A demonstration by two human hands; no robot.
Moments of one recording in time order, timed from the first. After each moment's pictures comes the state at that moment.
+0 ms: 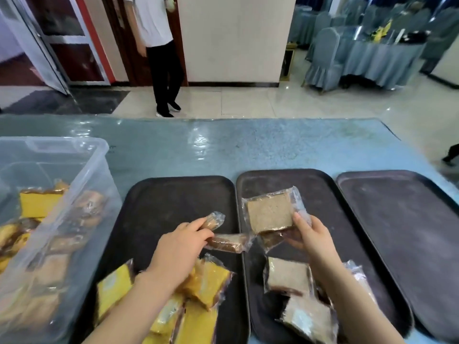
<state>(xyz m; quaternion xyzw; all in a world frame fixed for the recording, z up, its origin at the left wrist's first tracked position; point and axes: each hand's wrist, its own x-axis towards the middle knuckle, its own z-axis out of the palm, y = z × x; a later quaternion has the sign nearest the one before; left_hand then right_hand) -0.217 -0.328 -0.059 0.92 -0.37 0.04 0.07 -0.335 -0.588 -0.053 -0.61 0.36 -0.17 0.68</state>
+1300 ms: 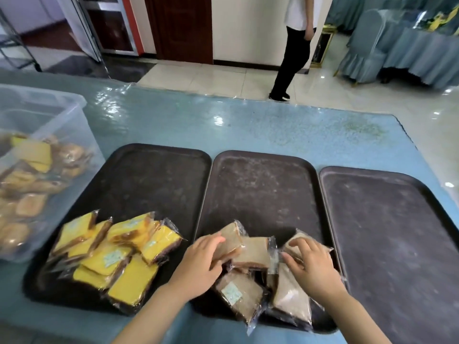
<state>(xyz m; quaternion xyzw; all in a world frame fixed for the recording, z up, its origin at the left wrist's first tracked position) -0.365 -0.473 -0.143 0.91 -0.28 -0.13 0.29 -0.463 -0.746 -0.123 -0.97 0.15 0.01 0.20</state>
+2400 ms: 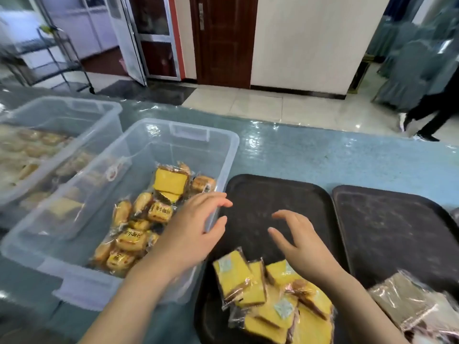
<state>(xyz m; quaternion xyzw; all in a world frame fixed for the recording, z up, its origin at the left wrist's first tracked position) -0.172 -0.089 0.026 0.90 -0.28 0.03 0.34 -0.238 -0.322 -0.009 -0.95 0.03 -0.04 0.31</state>
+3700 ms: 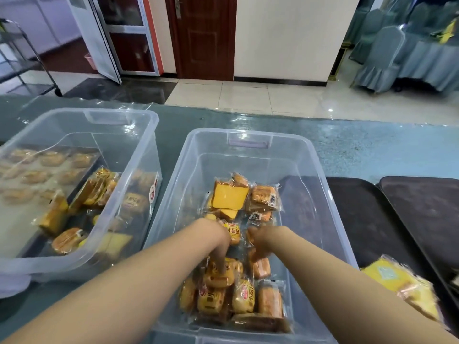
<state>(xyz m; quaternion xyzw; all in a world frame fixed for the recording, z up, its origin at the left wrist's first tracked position) 0.019 0.054 -0.035 0.80 -0.37 -0.41 -0.25 -0.022 -0.079 -0.088 -0.92 0.04 0.38 -0.03</state>
